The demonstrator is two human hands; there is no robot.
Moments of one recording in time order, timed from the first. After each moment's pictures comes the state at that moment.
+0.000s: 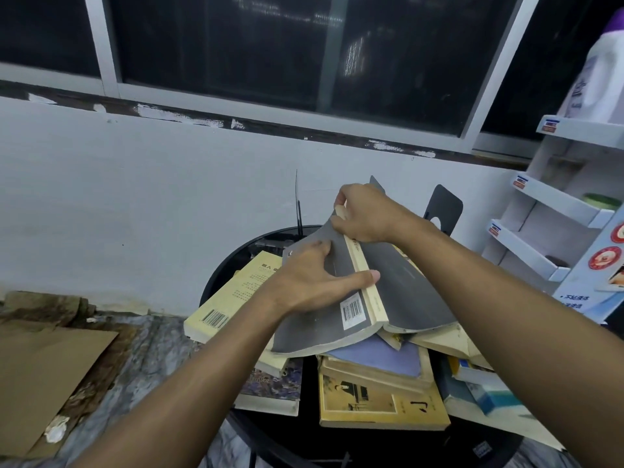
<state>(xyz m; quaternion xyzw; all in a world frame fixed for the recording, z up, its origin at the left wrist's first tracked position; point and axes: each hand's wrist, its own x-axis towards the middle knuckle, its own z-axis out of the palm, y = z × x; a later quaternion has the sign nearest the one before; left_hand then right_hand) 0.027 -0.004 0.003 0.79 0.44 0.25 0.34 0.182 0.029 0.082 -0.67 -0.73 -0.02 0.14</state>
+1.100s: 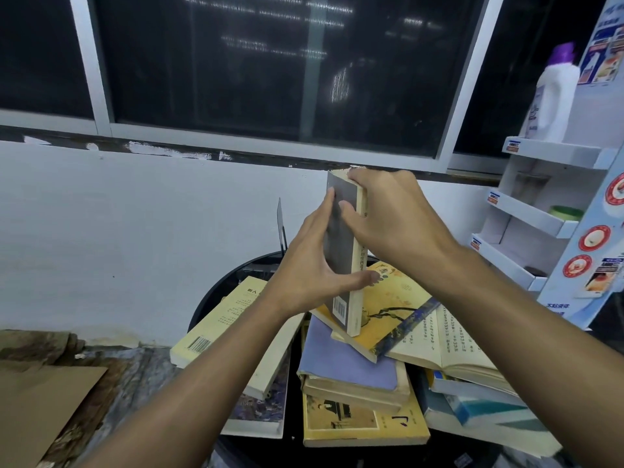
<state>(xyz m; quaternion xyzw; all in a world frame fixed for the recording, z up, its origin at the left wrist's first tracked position) 0.047 -0.017 0.045 0.81 0.29 0.43 0.28 0.172 -0.072 0.134 -0.61 -0.69 -0.23 0.31</state>
